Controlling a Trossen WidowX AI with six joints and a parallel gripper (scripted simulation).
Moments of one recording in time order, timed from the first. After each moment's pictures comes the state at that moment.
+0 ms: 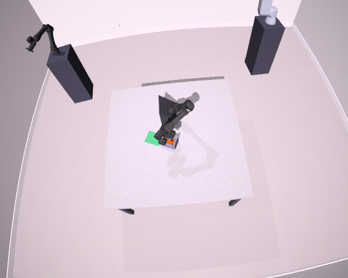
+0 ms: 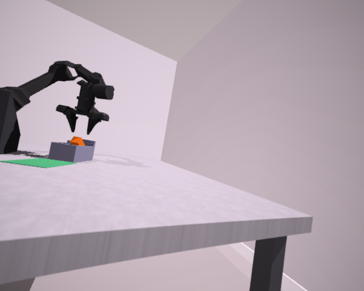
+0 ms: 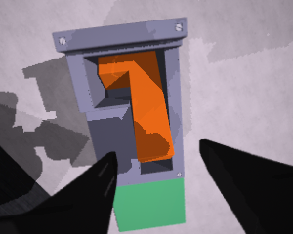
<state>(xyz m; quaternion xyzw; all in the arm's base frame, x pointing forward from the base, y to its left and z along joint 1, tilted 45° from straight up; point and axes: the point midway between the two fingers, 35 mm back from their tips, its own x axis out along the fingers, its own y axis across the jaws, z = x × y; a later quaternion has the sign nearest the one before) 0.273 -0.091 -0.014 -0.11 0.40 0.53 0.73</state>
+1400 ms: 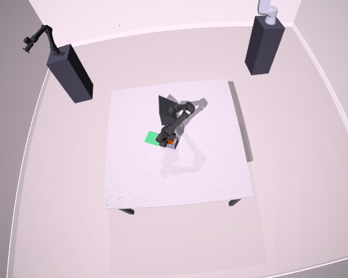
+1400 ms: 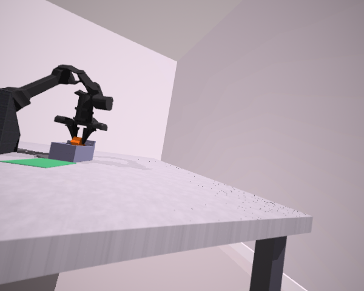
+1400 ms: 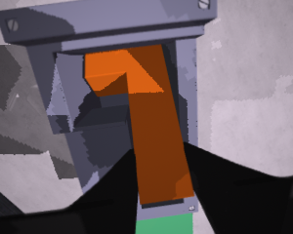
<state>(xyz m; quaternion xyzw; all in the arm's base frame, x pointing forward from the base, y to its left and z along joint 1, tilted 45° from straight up) 0.278 -0.061 -0.045 -0.11 0.40 0.53 0.74</state>
